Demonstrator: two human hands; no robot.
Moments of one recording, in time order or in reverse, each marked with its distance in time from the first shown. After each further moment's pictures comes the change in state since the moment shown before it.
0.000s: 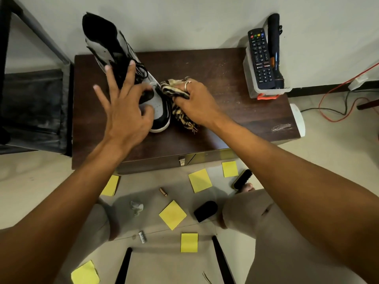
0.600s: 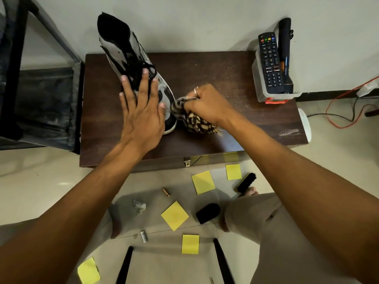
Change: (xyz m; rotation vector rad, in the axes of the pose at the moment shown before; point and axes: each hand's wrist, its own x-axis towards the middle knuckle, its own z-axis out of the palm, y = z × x) left_hand -0.004 0.000 0.028 0.149 -0.059 -0.022; right_hand -0.005 -0.015 -0.023 0.045 -0.186 0.158
